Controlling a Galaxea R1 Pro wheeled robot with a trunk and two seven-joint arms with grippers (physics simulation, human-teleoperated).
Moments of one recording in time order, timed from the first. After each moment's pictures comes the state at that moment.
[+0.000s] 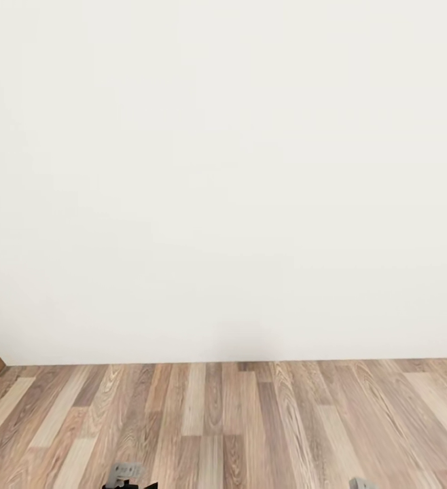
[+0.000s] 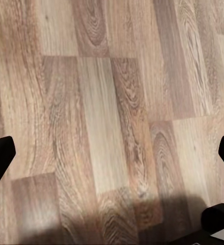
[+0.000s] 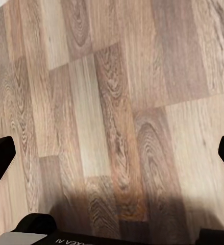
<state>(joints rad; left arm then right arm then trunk) -0.46 0.12 0.10 -0.02 0.02 -0.20 -0.55 -0.37 -0.18 -0.50 -0.14 0.13 0.02 0.65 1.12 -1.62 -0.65</state>
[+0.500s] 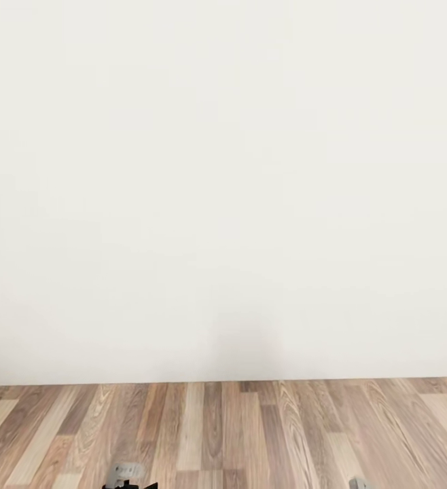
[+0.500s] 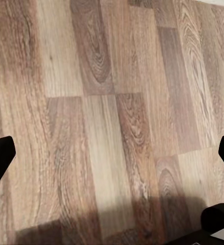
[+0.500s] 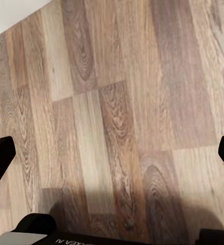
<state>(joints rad) -0.46 0.12 0.10 -0.02 0.02 -0.20 -0.56 -0.37 -0.18 -0.50 -0.14 0.13 0.02 0.65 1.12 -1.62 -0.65</state>
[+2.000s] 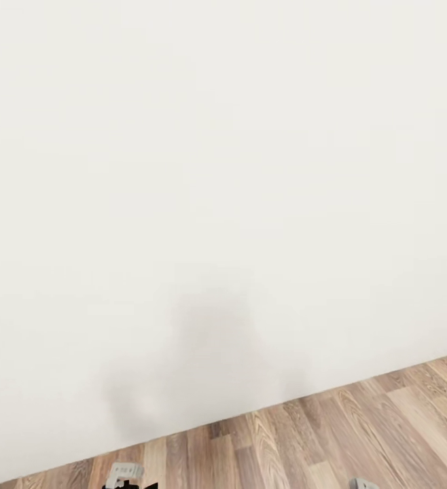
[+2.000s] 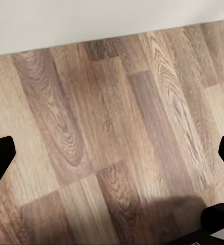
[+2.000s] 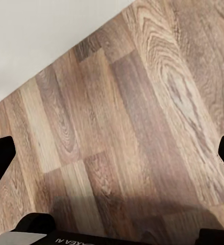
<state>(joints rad) -0.46 0.12 0.10 -0.02 0.02 -0.20 -0.56 -0.37 -0.18 -0.50 -0.14 0.13 0.02 0.65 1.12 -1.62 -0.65</state>
